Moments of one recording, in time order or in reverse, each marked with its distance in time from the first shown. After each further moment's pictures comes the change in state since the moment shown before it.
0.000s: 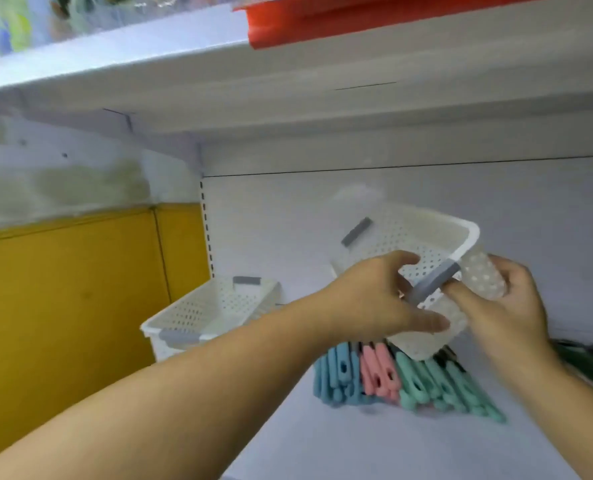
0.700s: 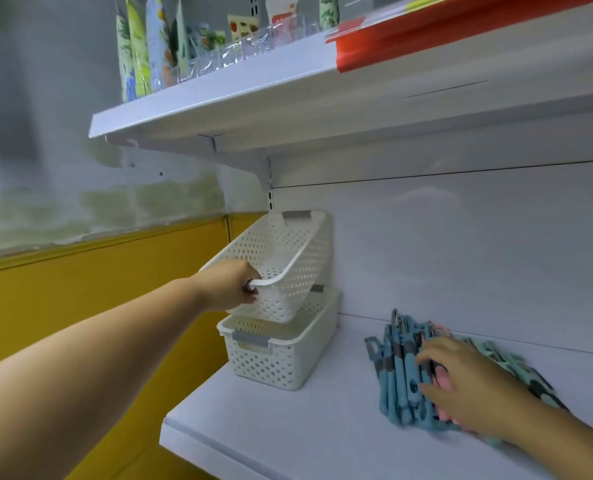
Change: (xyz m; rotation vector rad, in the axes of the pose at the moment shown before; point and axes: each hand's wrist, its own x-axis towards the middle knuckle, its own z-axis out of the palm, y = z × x) left_hand -0.070 -0.181 -0.149 0.787 0.090 -0.424; right_hand -0.027 0.053 0.065 -0.911 -0.973 -0.340
